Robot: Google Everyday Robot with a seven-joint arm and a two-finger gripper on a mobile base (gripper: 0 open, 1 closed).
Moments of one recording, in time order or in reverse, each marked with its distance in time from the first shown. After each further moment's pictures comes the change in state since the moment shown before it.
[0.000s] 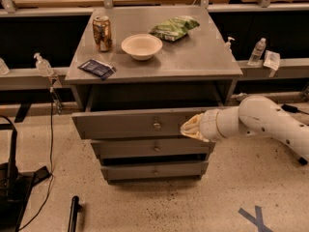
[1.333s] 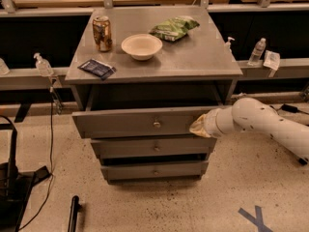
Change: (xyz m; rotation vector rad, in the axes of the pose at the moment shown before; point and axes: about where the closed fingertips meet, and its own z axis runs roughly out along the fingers) arm 0.086 -0.034 0.037 0.060 0.162 0.175
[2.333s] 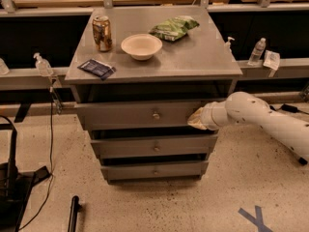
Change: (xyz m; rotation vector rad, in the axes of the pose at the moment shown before) arm -0.001 -0.032 0.023 0.032 0.008 0.011
